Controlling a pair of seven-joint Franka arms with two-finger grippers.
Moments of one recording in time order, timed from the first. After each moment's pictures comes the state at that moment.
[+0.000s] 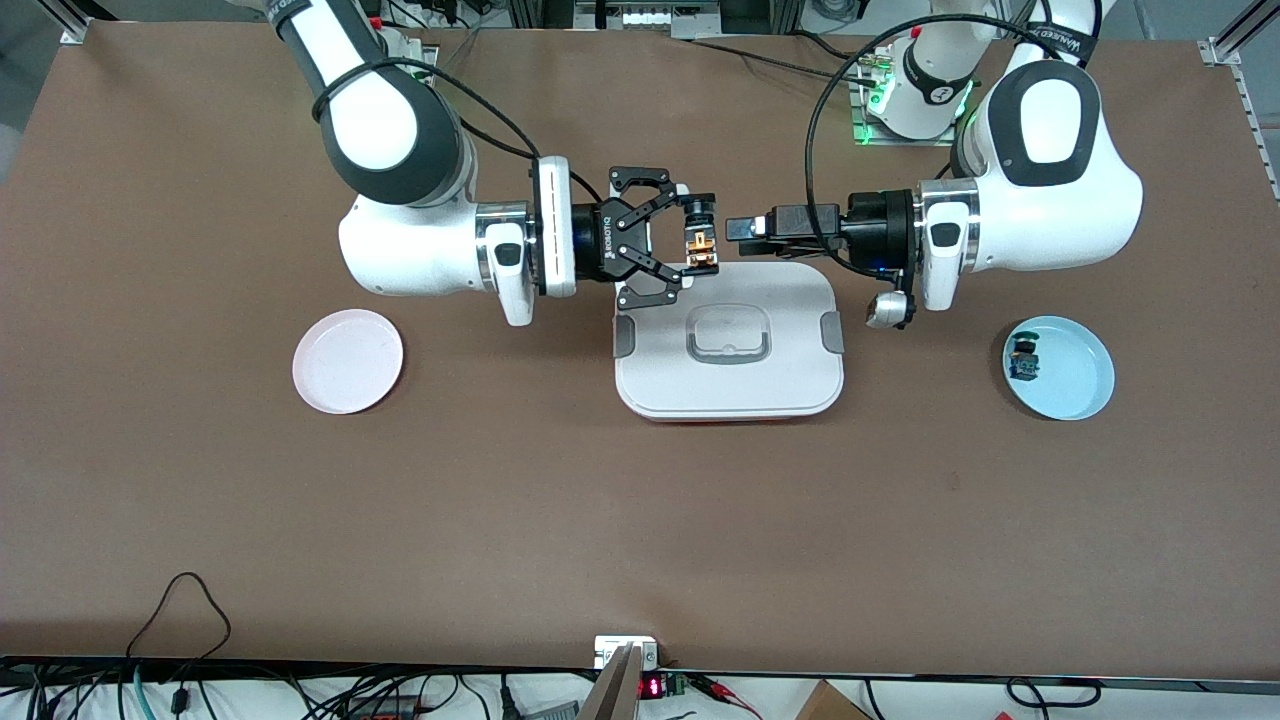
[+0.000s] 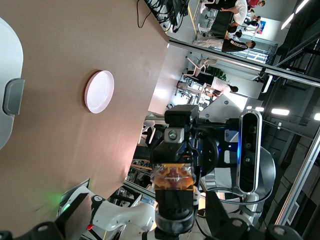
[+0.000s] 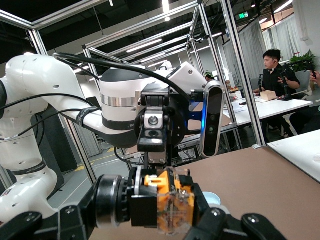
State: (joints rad) left arm 0.24 0.14 -0.58 -1.89 -1.39 1.97 0.05; right arm 0.57 0.42 0.03 -1.56 1.73 2.06 -1.70
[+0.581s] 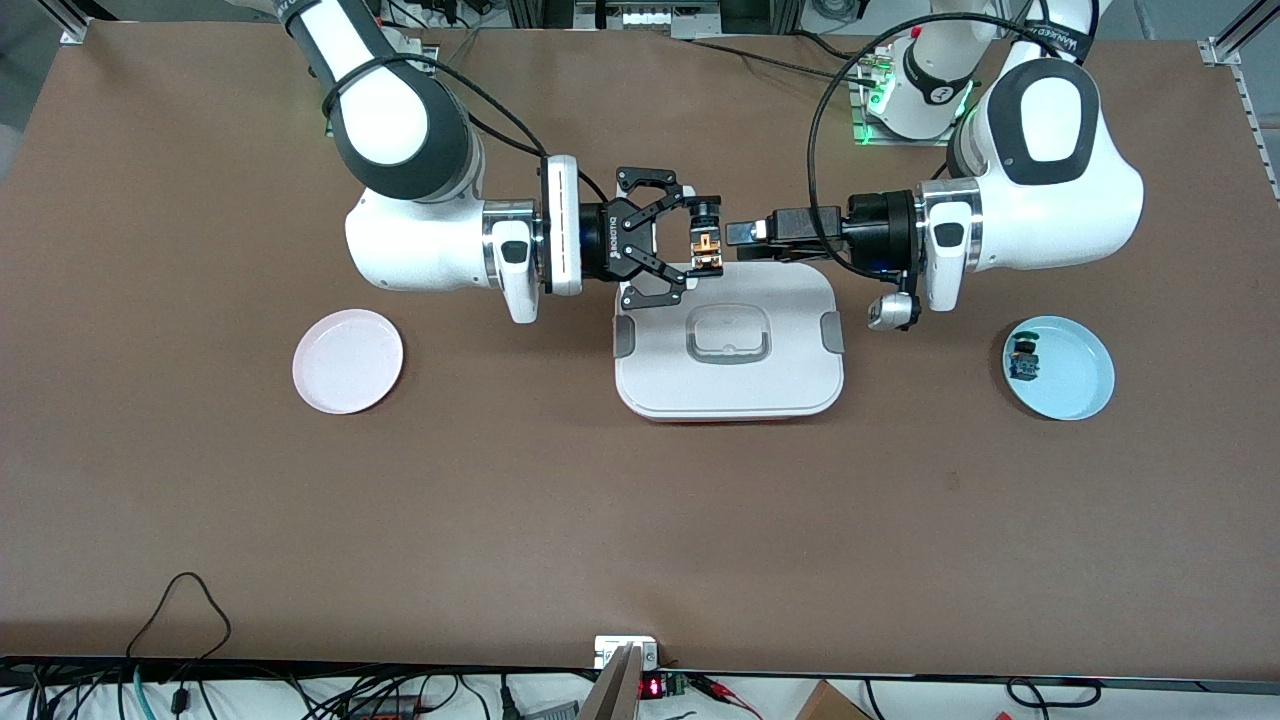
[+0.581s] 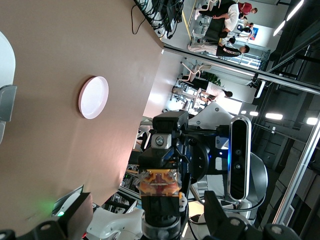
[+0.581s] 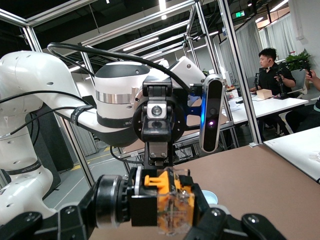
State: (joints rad) left arm 0.24 0.14 -0.59 -1.89 -1.42 2.00 0.06; right arm 0.58 0.42 0.03 -1.56 1.73 2.08 -1.70
